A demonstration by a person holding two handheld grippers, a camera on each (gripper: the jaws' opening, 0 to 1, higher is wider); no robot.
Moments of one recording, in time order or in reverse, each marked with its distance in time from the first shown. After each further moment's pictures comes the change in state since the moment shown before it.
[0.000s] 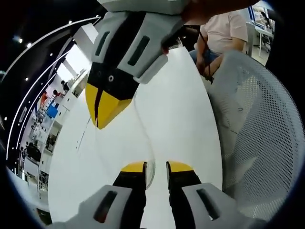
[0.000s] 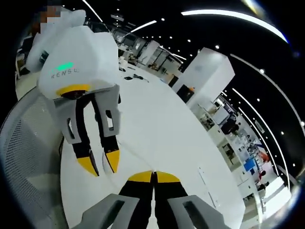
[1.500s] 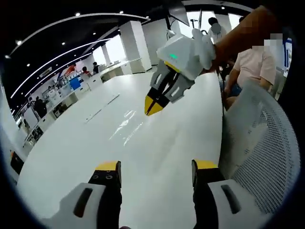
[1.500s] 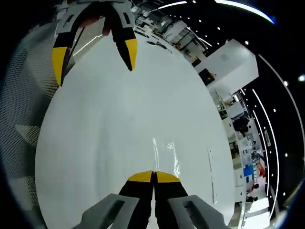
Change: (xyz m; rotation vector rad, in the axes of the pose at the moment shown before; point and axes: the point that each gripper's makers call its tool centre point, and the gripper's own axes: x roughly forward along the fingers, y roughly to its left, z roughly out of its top) left arm -0.037 0.003 -0.032 -0.383 -0.171 0.153; right arm 0.044 0.005 -0.101 -0.248 0.230 0.095
